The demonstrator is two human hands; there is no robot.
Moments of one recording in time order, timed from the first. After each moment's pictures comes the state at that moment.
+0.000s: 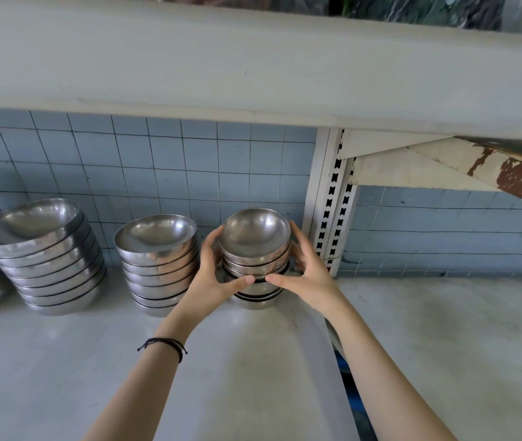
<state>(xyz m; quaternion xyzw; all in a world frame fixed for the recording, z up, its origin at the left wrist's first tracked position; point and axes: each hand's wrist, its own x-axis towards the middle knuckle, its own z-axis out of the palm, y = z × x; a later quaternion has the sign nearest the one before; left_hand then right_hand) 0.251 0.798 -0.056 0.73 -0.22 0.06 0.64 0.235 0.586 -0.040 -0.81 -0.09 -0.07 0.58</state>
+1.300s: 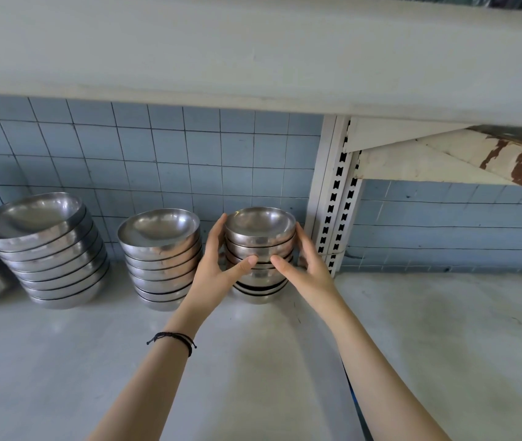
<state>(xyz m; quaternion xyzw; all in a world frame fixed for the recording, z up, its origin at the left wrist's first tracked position) 0.249 0.789 -0.049 0.72 -0.18 0.10 0.66 0.232 0.600 -0.046 -0.80 -0.06 -0.10 0.59</state>
